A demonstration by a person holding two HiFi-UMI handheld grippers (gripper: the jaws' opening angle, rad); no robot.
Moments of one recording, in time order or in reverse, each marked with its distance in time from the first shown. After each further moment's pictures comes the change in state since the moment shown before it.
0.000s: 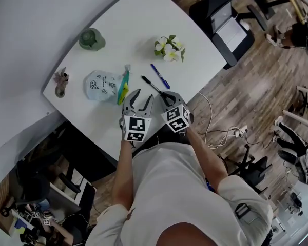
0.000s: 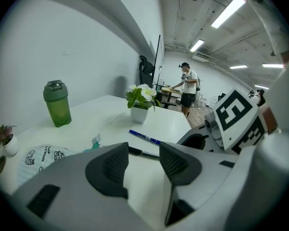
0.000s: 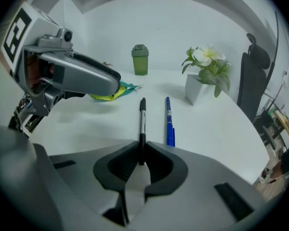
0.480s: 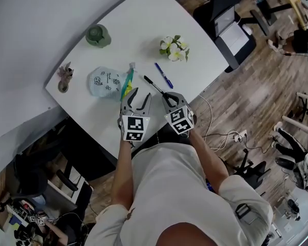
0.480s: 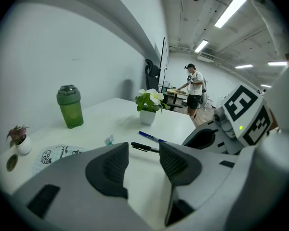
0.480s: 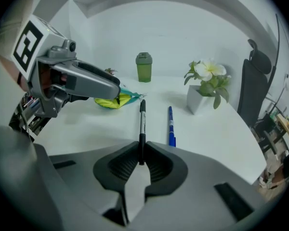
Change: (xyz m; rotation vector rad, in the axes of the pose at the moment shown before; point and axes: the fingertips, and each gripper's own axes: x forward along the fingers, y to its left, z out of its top) left arm -0.020 0.019 0.003 -0.015 -0.023 0.077; right arm -0.019 0.008 0.016 -0.027 -0.041 0.017
